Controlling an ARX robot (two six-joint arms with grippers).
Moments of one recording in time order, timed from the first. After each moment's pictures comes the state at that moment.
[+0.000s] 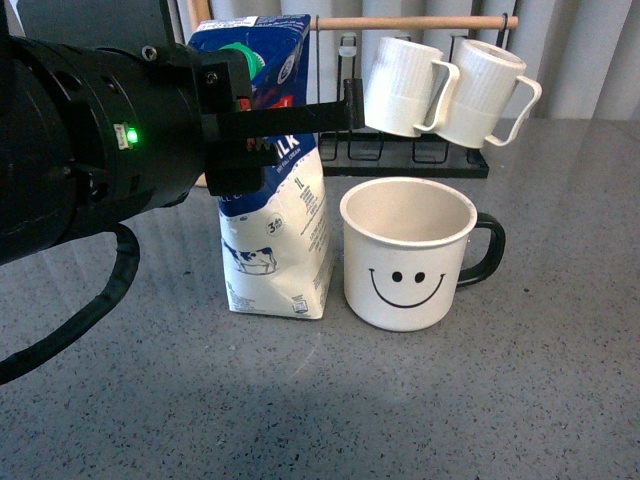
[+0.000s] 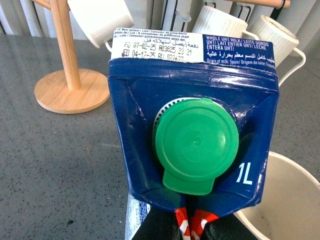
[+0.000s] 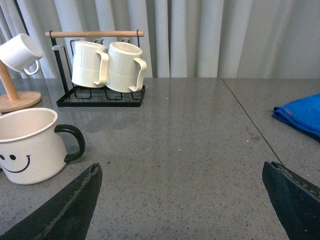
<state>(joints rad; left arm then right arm) -0.55 1.49 0.68 0.59 -0.33 -0.22 0.00 0.00 0.01 0.00 0.00 0.01</state>
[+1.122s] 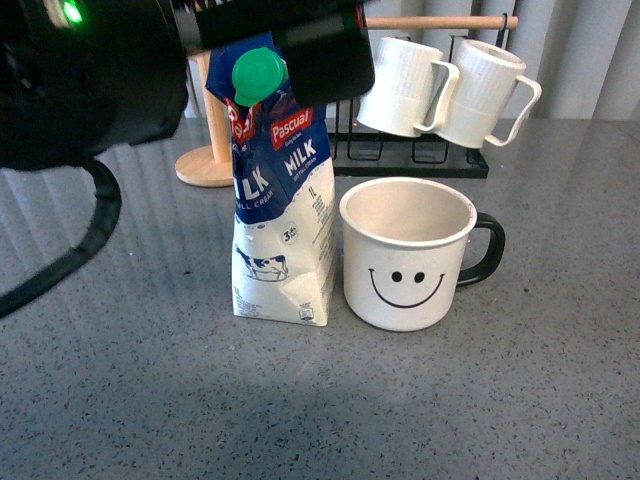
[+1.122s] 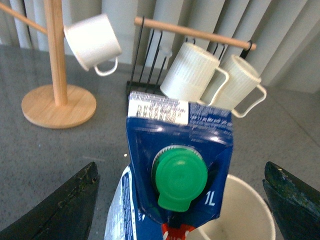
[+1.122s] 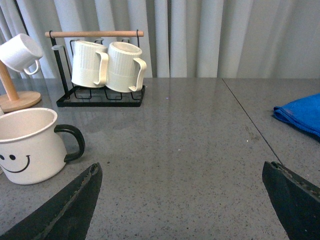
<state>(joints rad) -0.57 1.37 0.69 0.53 -0.31 -0.30 0.00 0.00 0.01 0.00 0.00 0.01</state>
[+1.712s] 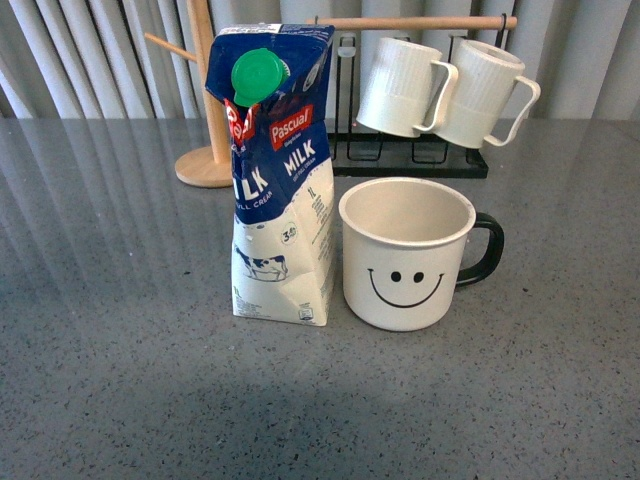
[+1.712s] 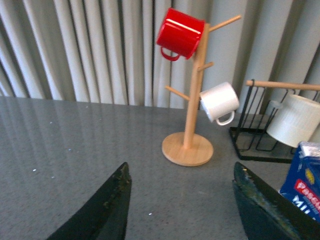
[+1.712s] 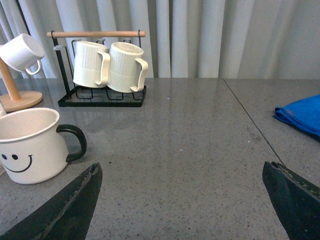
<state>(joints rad) -0.25 0.90 0.49 0.41 -0.27 -0.03 0.00 0.00 0.01 0.00 0.00 0.01</state>
